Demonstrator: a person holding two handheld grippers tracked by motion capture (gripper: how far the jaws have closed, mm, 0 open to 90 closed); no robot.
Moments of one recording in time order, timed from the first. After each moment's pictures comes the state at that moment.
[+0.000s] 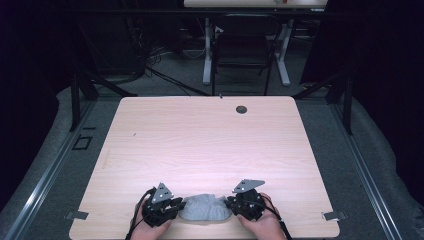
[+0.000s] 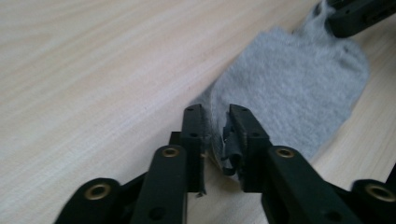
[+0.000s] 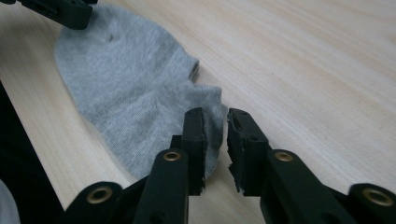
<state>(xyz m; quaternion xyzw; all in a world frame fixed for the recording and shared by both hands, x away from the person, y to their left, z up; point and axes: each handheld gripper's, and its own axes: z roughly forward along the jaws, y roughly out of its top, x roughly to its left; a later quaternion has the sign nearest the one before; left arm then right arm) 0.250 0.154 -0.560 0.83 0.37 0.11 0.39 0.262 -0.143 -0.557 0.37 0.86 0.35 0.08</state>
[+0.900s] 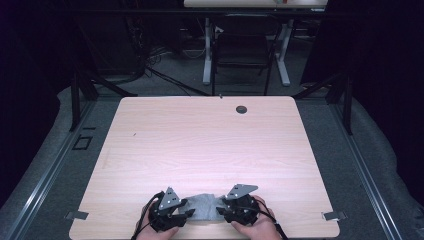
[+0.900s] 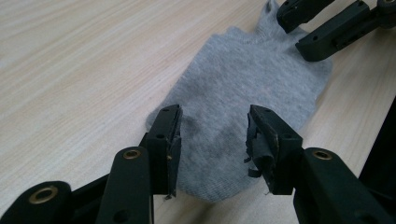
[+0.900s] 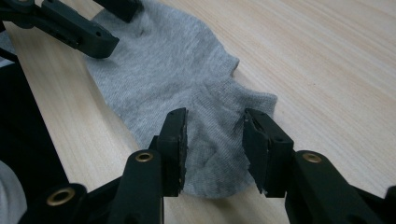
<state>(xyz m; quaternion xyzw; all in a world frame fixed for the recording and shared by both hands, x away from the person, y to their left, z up) 0.242 0.134 -0.568 0.86 0.33 0.10 0.39 0.254 -0.126 -0.564 0.33 0.87 0.36 0.08</state>
